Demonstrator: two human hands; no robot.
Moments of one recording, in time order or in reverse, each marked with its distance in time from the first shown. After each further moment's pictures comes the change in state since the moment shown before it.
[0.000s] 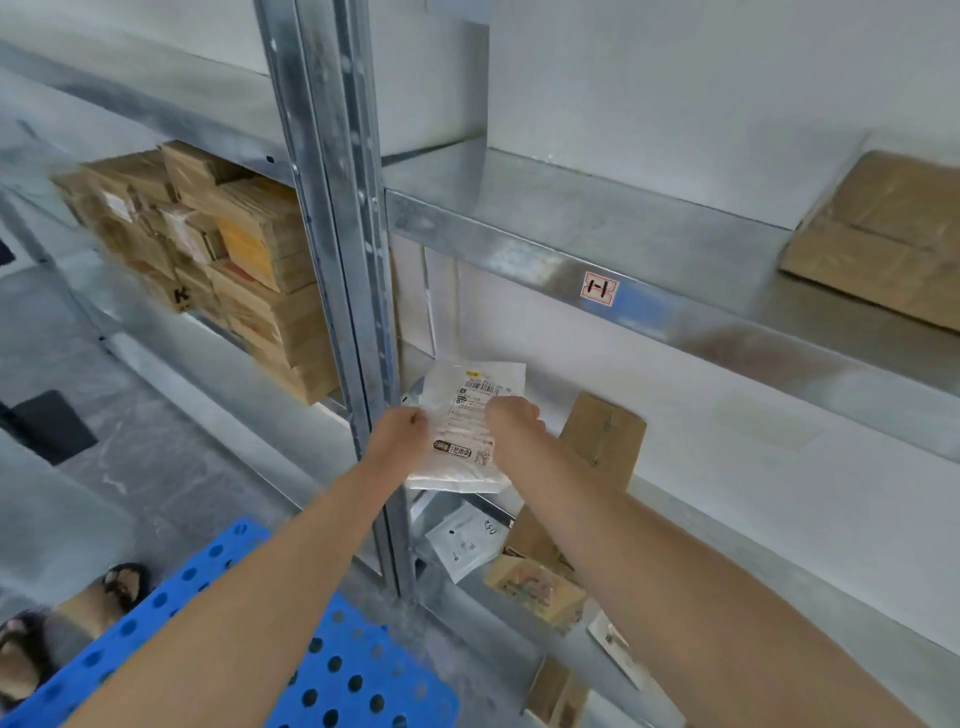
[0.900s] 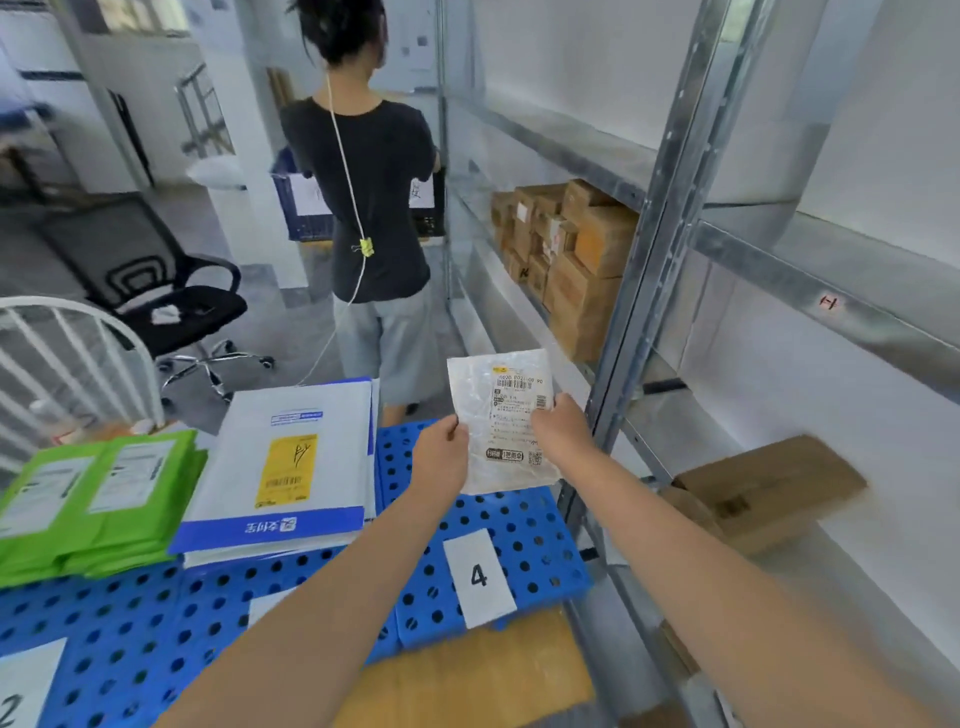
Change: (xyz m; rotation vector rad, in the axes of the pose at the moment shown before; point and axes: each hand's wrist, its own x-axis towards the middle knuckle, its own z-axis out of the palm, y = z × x) left_hand -0.299 -0.111 -0.100 -0.311 0.670 -0.099; right_hand -0.241 0.051 0.075 -0.049 -0.402 -0.669
